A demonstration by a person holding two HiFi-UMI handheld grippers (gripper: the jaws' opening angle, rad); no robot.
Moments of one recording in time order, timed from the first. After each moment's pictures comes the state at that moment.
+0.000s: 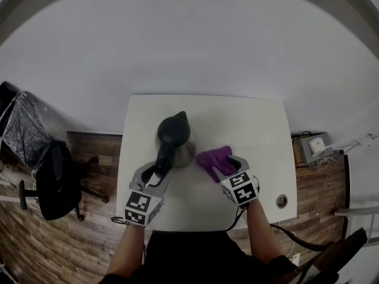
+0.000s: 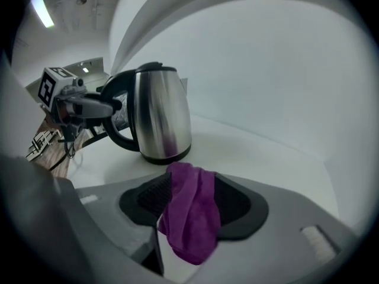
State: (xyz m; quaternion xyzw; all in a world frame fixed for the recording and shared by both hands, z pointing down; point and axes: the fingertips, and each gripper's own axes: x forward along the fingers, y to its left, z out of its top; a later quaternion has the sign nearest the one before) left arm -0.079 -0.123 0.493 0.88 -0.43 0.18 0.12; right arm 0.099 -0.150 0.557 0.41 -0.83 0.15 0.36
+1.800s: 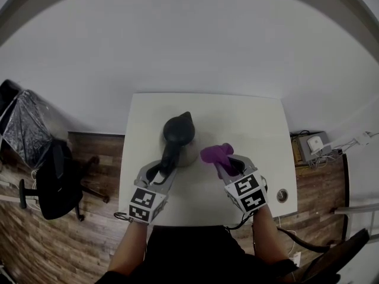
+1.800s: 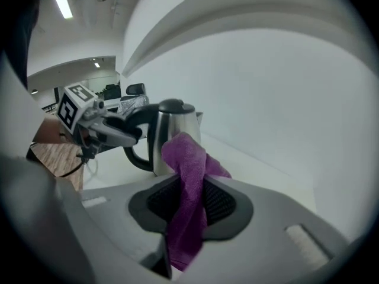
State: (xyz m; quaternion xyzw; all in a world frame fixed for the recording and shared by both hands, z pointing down) left arm -0.073 -0.113 0.492 0.88 -0.42 0.18 0.13; right arm 0.076 -0.126 0.477 0.40 -0.85 0.09 0.34
